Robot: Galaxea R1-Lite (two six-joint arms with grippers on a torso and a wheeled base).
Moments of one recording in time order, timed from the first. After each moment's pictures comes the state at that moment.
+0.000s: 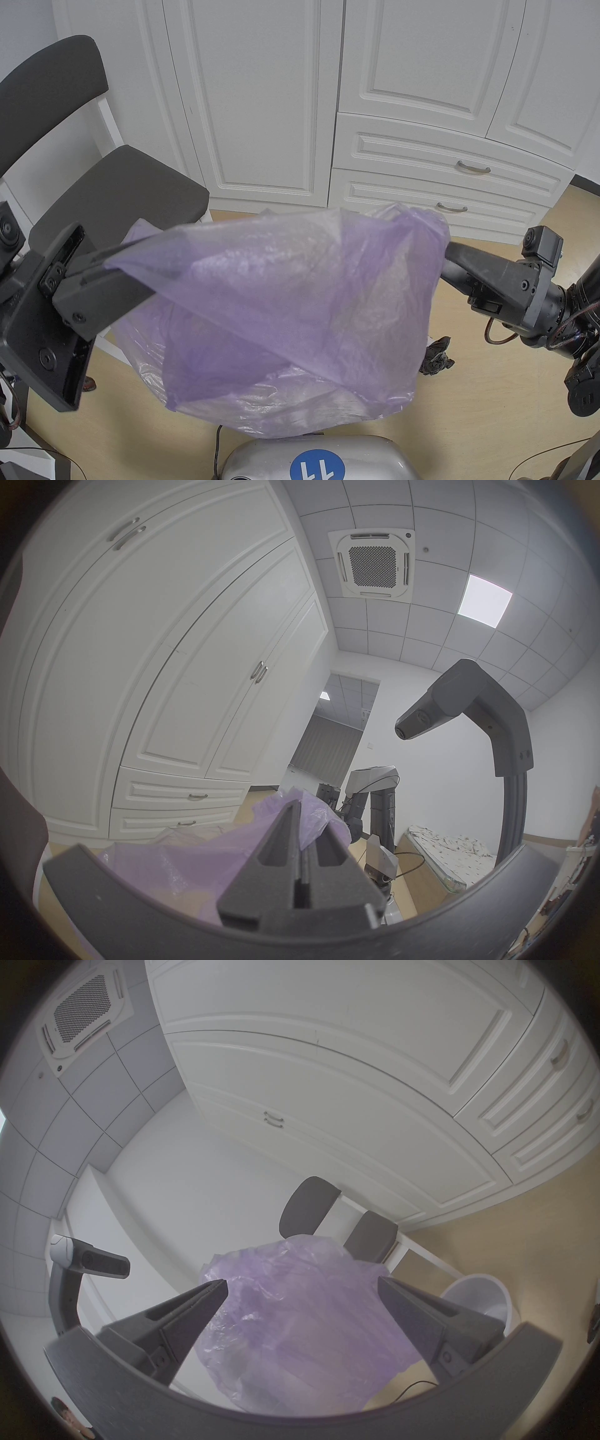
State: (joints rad) left arm -0.61 1.22 -0.45 -1.20 -0.73 -0.29; right arm 0.53 1.55 -0.37 -1.55 0.62 0.82
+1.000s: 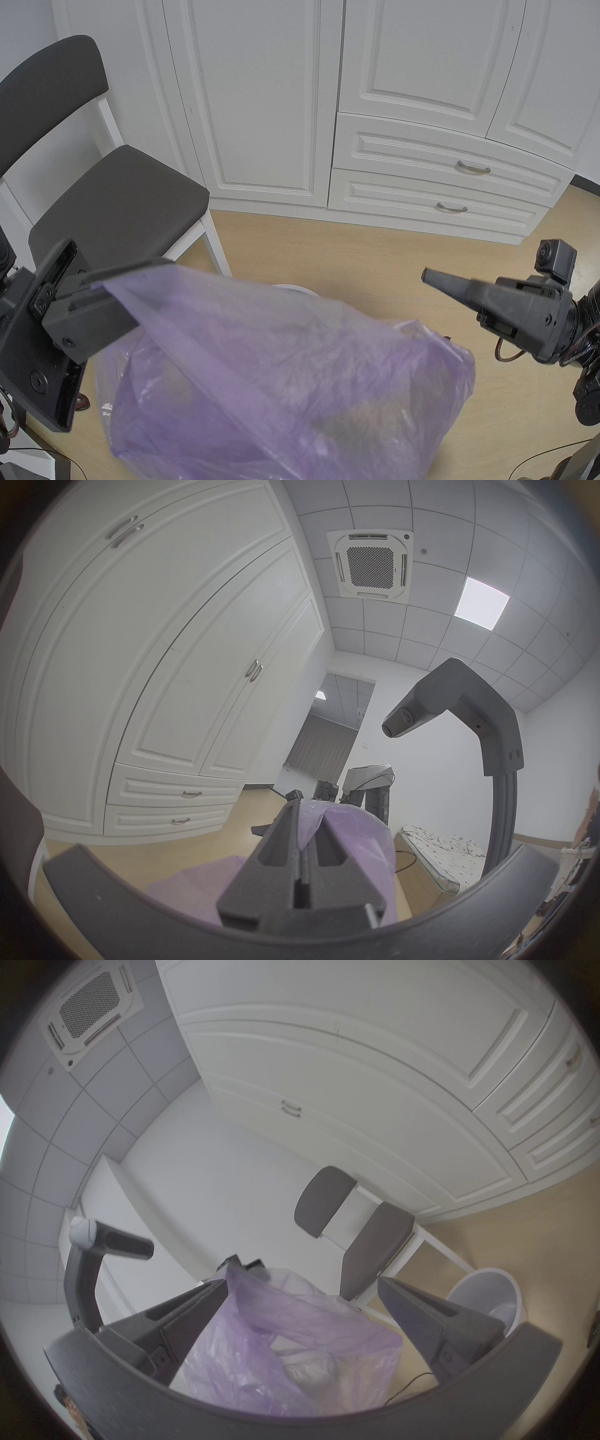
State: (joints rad) left arm -0.63 1.19 -0.41 -1.19 -0.73 -0.29; right arm 0.55 1.49 -0.31 -1.55 0.69 0.79
